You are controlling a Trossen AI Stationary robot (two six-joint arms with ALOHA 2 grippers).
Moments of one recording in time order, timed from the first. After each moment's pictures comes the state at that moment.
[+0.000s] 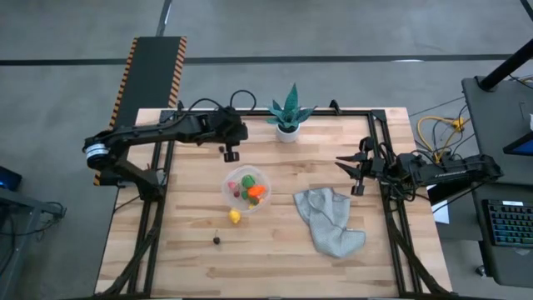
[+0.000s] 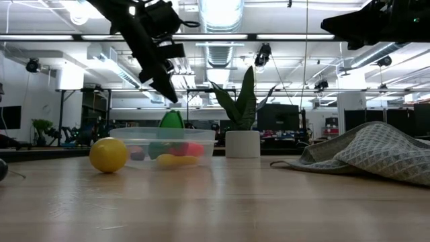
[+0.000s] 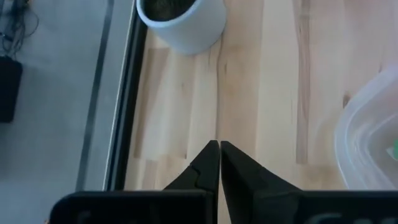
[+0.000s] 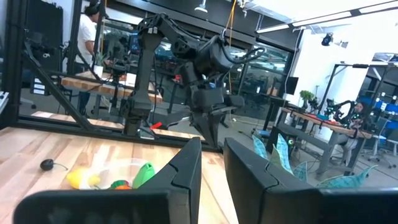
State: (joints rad) left arm 0.40 1.42 1.08 -0.52 -0.18 0.45; right arm 0.09 0.37 0.16 0.38 0.28 -0.29
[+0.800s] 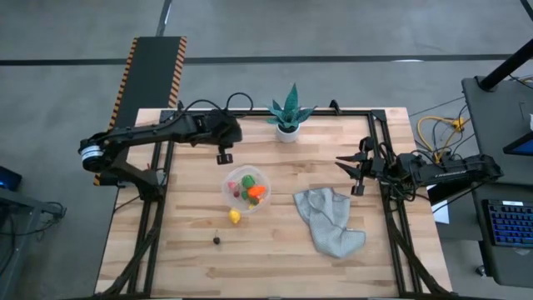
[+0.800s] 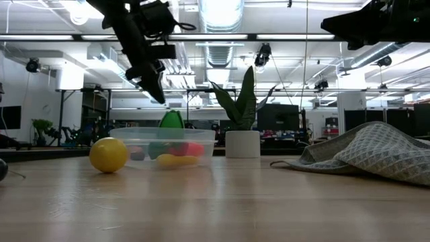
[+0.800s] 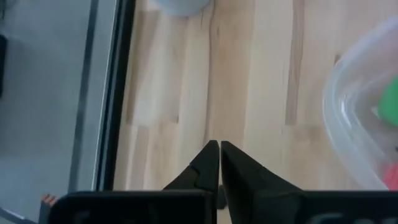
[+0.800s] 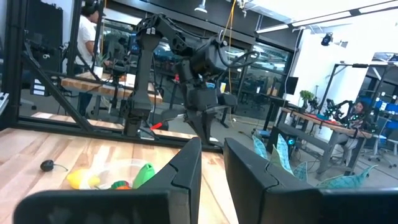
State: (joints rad) left arm 0.40 1.38 1.07 -0.66 -0.20 0.42; right arm 0.09 0.37 0.16 0.39 0.28 -0.29
